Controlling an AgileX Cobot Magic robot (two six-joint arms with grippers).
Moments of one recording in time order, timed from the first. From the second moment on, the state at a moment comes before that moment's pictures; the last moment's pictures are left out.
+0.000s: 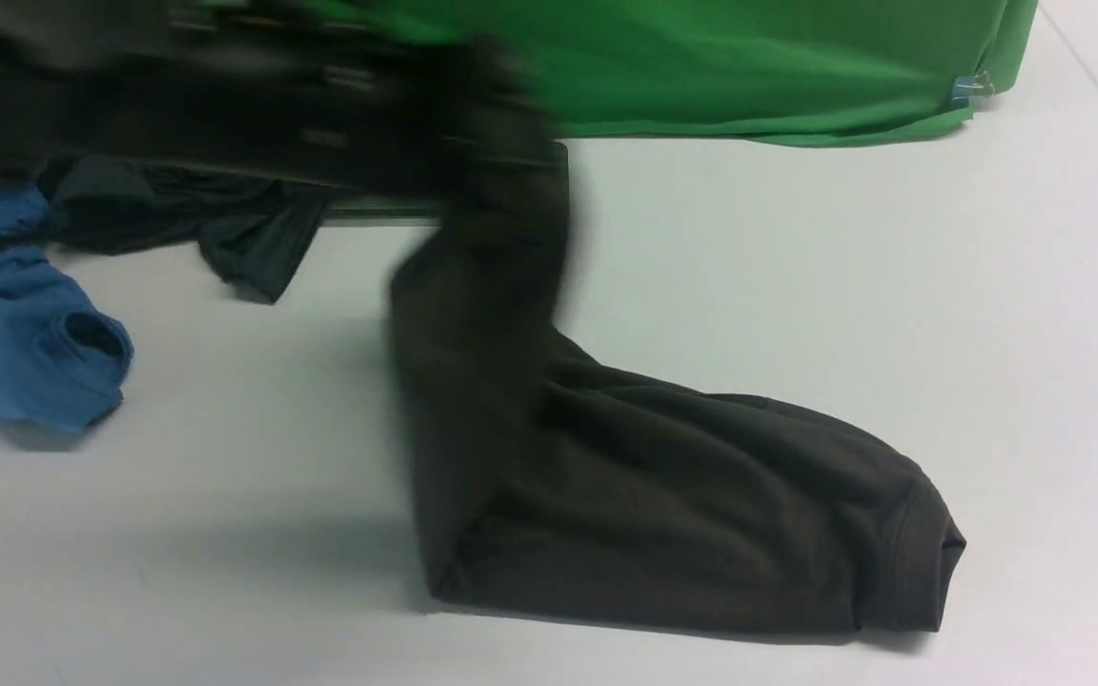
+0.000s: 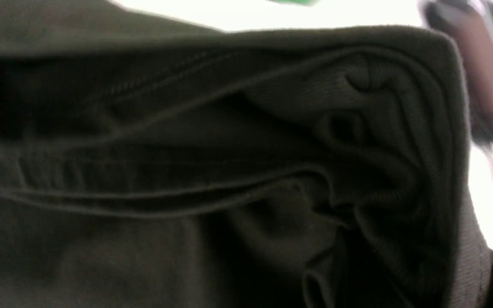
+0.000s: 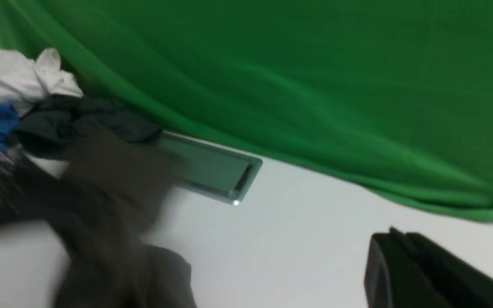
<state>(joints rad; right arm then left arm) 0.35 1.01 -1.19 0.00 0.62 0.04 -0.42 1.54 -1.25 -0.85 0.58 0.29</state>
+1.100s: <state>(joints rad) 0.35 1.01 -1.20 -0.01 0.70 0.02 -0.75 1.69 -1.39 -0.67 0.46 0.41</state>
